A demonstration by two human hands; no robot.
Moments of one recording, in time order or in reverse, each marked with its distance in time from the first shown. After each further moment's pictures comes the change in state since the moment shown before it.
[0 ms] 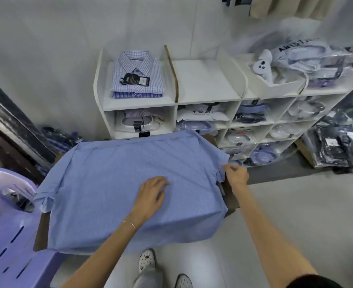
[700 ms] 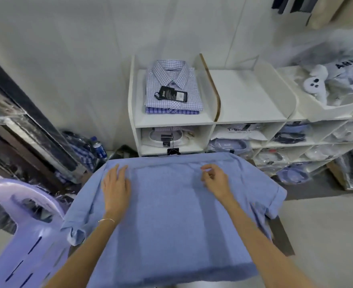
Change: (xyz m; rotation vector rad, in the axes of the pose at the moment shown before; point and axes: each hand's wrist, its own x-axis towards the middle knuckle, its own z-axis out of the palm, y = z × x) left_hand 0.046 -0.179 -0.098 0.225 0.285 -0.503; right_hand -0.015 -0.067 0.175 -0.100 -0.402 -0.355
